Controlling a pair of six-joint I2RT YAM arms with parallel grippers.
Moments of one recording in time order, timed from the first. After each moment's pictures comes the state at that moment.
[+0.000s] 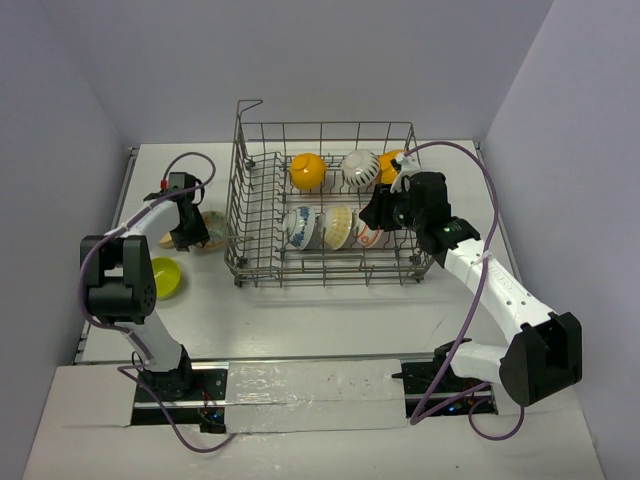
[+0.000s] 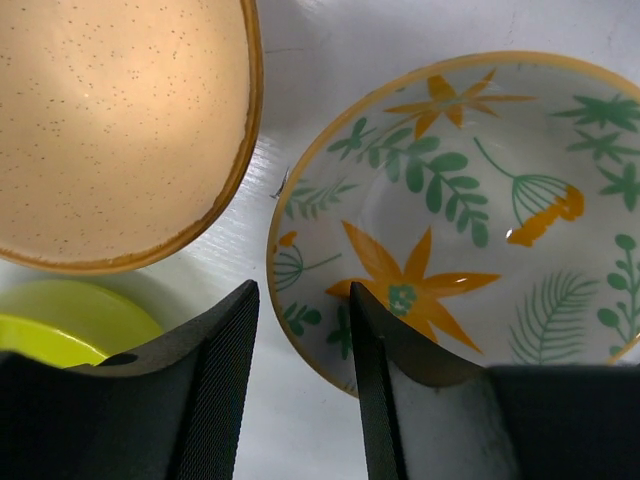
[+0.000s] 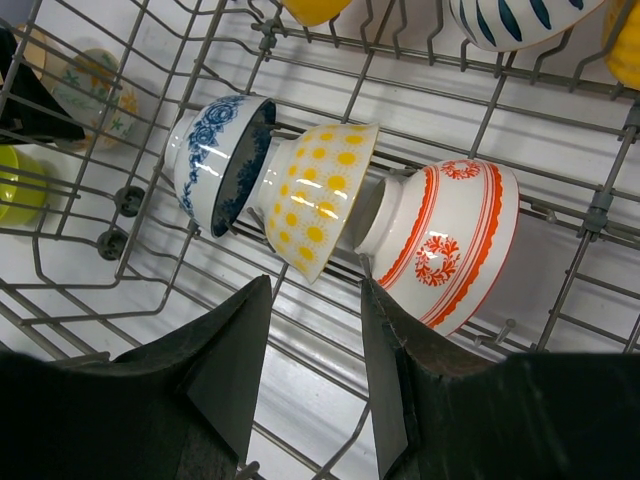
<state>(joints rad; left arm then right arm) -0.03 1.73 1.15 -0.63 -0.20 -0.43 0.34 1.20 0.94 -0.23 -0.24 0.29</state>
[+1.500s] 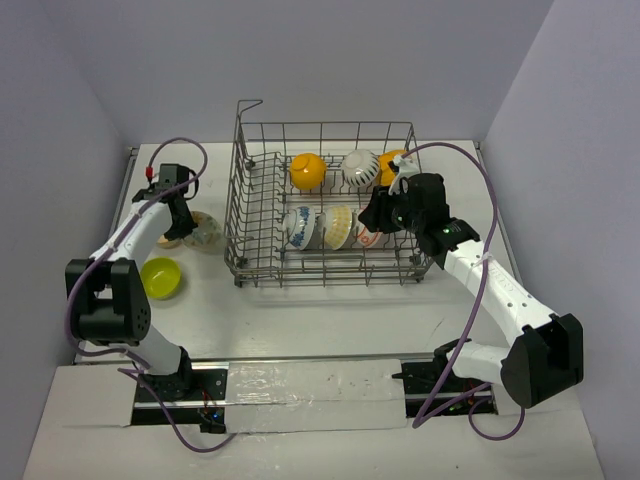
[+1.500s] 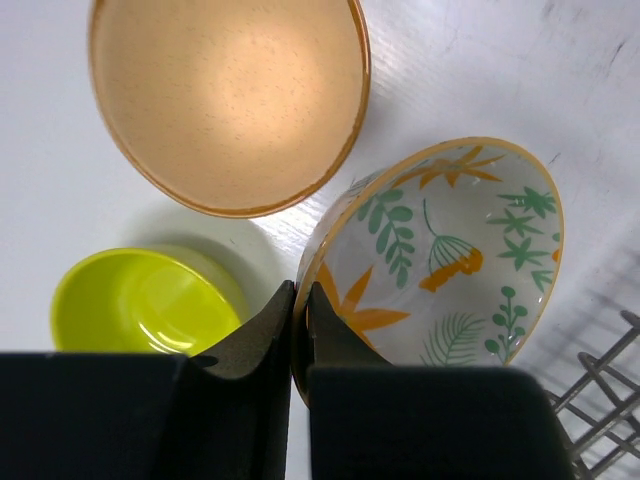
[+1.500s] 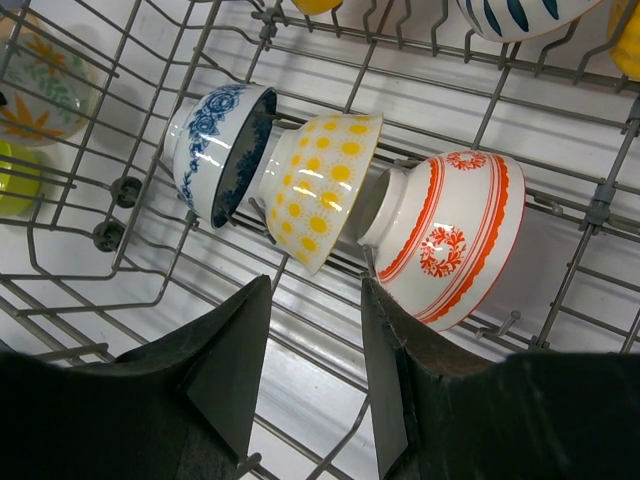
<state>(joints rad) -0.05 1.59 1.17 -0.69 -0.36 -0.43 0.35 1.19 0.94 -0.25 -0.23 0.28</state>
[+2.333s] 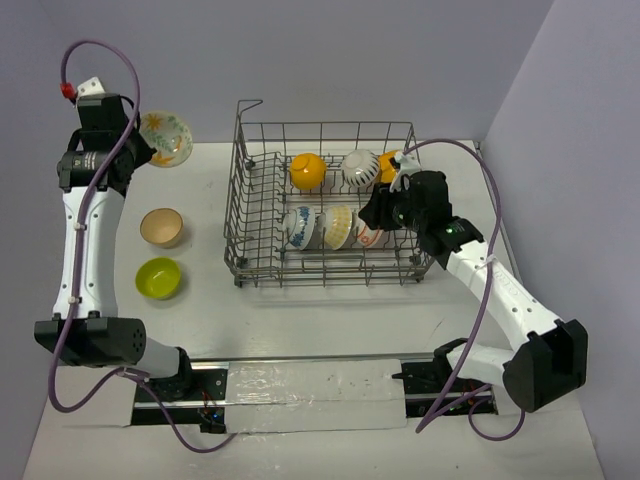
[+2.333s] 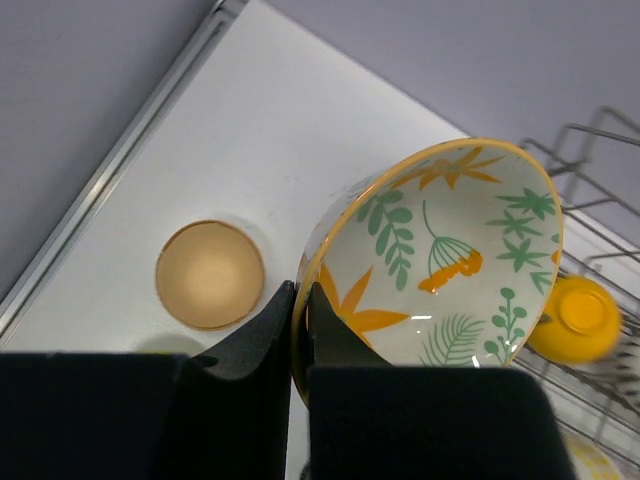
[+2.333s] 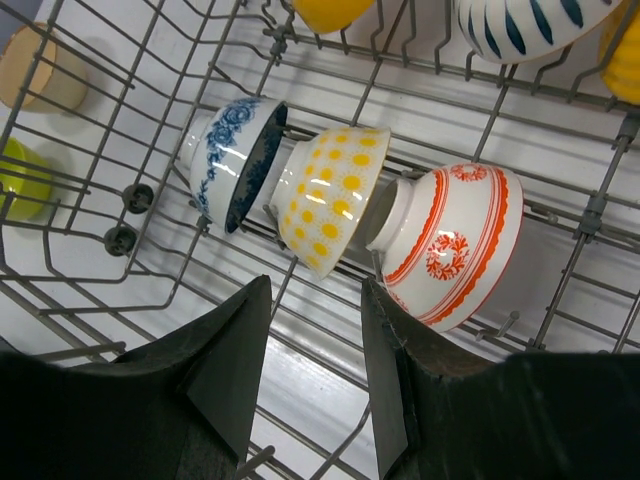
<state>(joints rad) 0.05 1.46 1.76 -0.85 -0.27 -0.45 0.36 1.17 0.97 -0.28 -0.22 0.28</state>
